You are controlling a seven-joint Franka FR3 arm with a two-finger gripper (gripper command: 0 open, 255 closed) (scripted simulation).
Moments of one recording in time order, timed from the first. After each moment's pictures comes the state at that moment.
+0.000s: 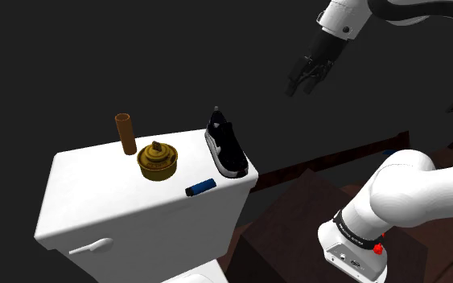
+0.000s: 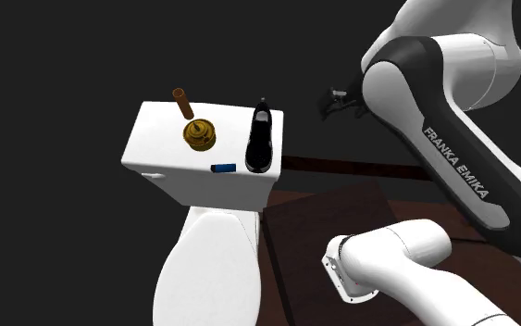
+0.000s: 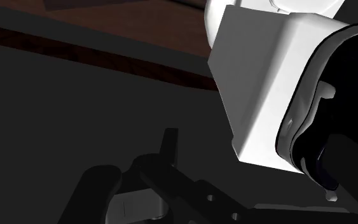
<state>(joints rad) 0.01 -0.84 0.01 -2.41 0.12 1.72 0.12</state>
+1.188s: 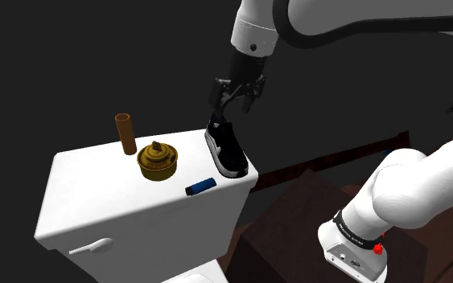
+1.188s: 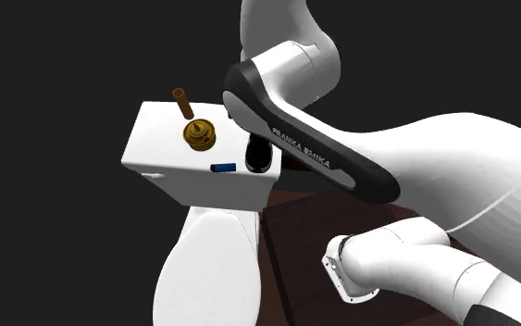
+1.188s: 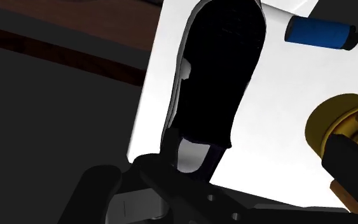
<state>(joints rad) 0.08 -0.43 0.37 -2.18 0.17 1.86 0.46</state>
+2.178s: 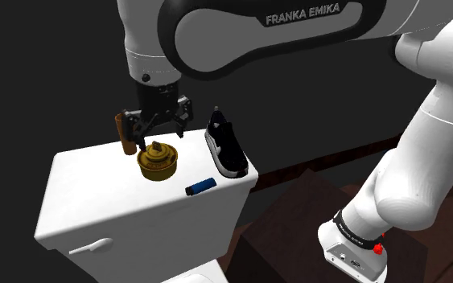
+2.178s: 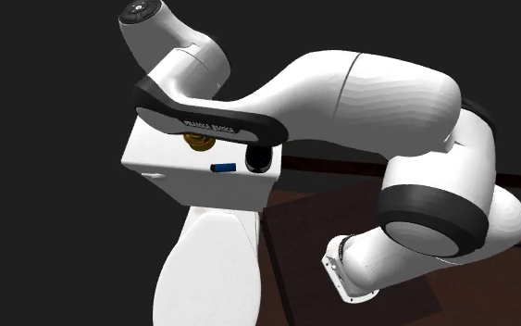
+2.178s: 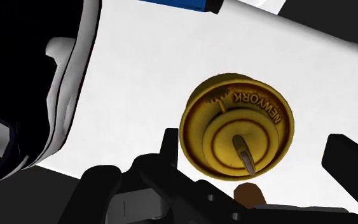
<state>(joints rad) 0.16 0.14 0.61 -1.72 -0.11 1.85 0.85</state>
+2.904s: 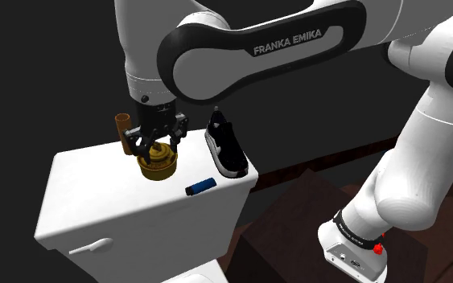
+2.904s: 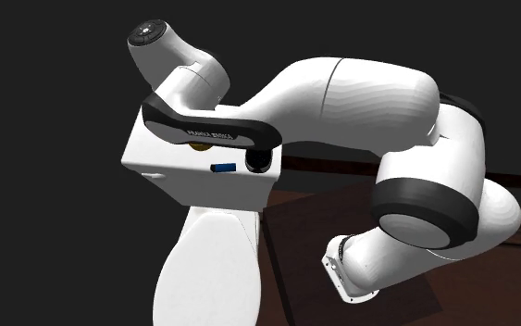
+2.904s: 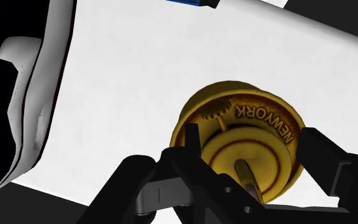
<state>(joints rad) 0.17 0.18 0.61 -1.77 -0.13 1.93 0.87</state>
